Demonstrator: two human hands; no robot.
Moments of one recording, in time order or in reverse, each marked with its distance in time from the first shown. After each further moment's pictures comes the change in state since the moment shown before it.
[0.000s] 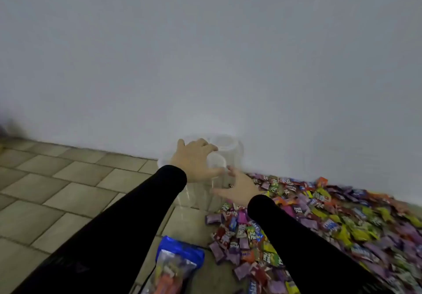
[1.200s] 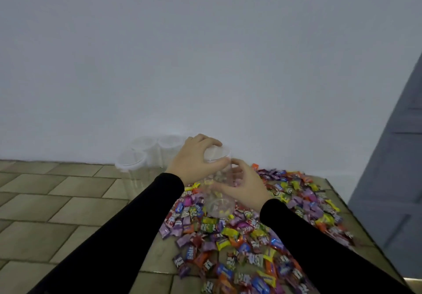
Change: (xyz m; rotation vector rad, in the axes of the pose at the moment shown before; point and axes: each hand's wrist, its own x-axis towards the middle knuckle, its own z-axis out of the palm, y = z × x) left_hand -0.043 0.160 -0.037 -0.598 0.215 0.173; right_hand -0.160 0.018 -0.116 0.143 0.243 -0.153
